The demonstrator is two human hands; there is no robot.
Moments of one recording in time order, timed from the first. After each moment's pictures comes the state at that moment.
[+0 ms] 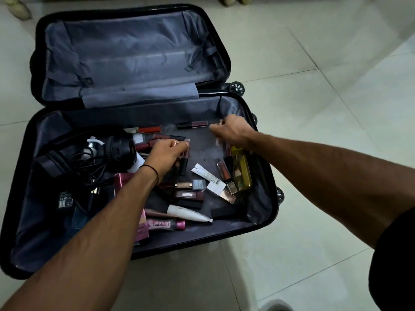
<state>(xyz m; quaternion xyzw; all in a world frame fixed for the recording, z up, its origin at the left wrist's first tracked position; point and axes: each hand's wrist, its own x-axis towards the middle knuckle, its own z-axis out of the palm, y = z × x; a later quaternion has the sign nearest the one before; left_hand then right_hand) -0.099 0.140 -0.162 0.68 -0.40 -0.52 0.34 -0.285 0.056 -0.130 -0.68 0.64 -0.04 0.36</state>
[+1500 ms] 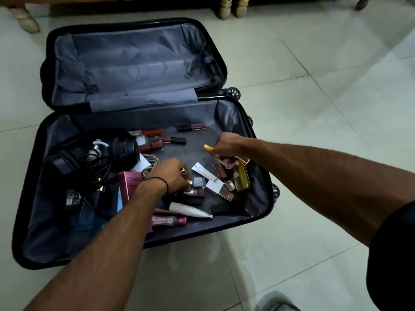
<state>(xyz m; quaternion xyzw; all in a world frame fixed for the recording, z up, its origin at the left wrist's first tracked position) -0.103 0.175 -0.136 0.69 -0.64 -0.32 -0.05 -0.279 0.086 -0.122 -0.64 0.63 0.10 0.42</state>
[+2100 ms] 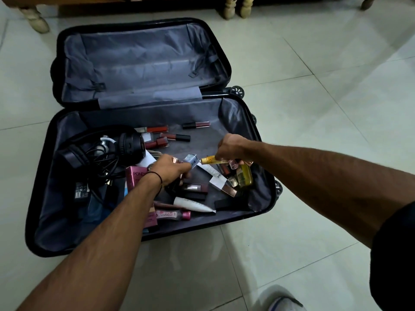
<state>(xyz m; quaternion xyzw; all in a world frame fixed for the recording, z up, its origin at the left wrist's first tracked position) -0.090 0.183 -0.151 0.72 -0.40 -0.53 0.19 -0.278 0.100 -0.125 -0.67 0.63 0.13 0.37</state>
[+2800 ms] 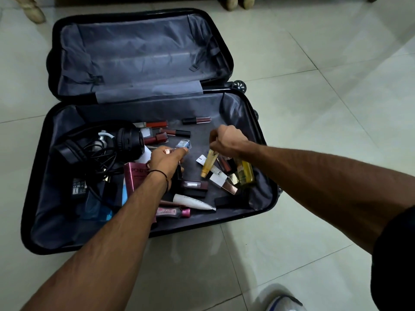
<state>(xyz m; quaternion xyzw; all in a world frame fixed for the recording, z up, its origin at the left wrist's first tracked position) -0.103 0.178 -0.170 0.72 -0.23 -0.50 0.42 -0.268 0.104 -0.128 -0.73 0.61 0.04 0.30</state>
